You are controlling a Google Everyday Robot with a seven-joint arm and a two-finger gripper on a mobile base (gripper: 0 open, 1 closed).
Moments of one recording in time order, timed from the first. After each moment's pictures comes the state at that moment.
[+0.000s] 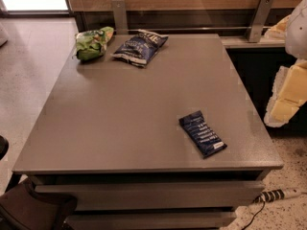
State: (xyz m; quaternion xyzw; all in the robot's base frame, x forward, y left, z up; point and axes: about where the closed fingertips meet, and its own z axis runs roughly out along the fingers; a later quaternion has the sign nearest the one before) arm 0.438 -0.214 0.985 -0.60 0.78 -0.04 0.17
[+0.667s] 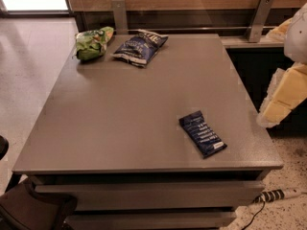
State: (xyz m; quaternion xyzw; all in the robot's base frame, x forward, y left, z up) arm 0.441 -0.210 0.981 -0.58 0.79 -0.04 0.20
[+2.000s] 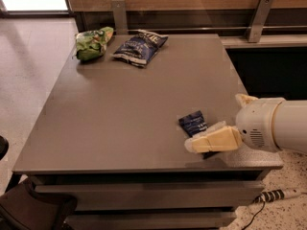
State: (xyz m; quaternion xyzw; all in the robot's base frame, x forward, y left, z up) arm 0.443 -0.139 0.865 -0.33 0.83 0.16 0.42
